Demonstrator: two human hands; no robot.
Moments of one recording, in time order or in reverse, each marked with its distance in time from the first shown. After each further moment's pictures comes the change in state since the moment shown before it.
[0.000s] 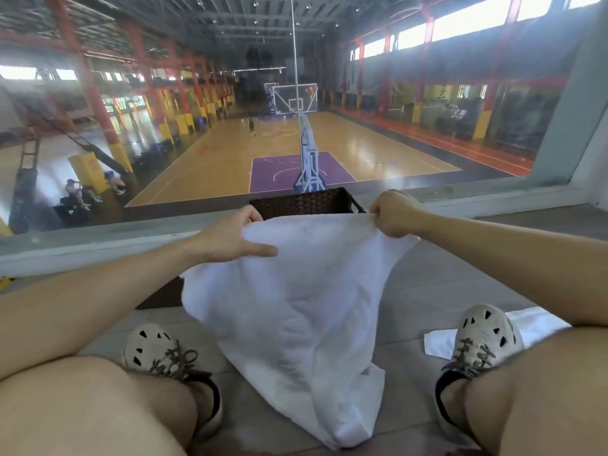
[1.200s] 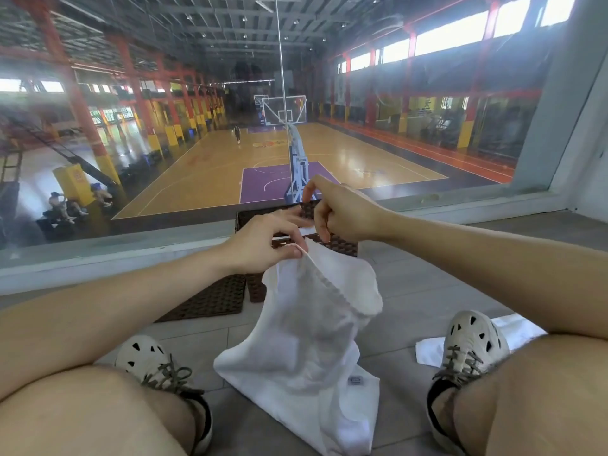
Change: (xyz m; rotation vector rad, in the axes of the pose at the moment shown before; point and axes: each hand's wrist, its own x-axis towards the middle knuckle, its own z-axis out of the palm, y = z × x) left_hand 0.013 0.065 0.030 0.077 0.002 0.549; right_hand -0.024 -0.061 -0.023 0.253 -0.044 -0.523
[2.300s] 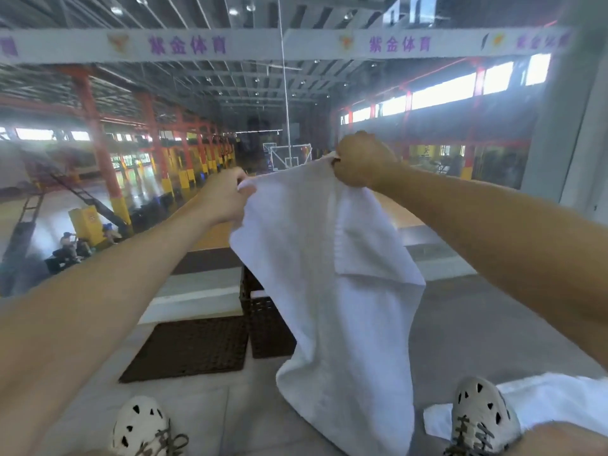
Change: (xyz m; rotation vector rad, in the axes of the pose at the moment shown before) left_hand 0.068 0.020 -0.168 0.365 0.469 -0.376; right_hand 0.078 -0.038 -0.161 -0.508 0.391 0.222
